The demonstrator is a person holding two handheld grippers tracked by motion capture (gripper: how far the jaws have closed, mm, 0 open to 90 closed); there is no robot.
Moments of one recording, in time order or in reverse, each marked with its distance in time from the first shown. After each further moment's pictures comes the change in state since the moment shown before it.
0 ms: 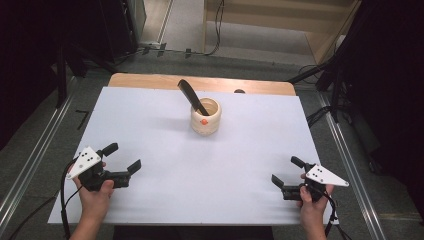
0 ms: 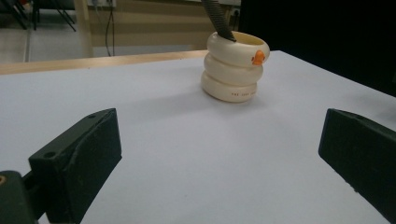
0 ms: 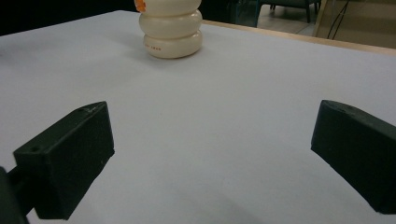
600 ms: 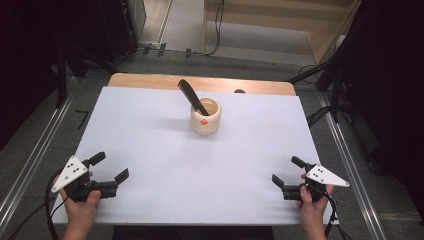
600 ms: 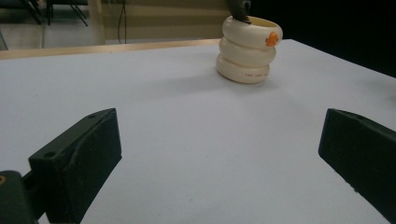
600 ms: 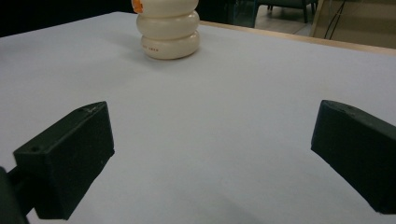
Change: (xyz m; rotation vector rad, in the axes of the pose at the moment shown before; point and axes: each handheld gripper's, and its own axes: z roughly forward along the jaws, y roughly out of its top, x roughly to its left) left arm 0.012 -0.017 -0.030 0.016 0.038 0.005; right arm -0.001 0.000 0.000 -0.005 -0.008 -0.002
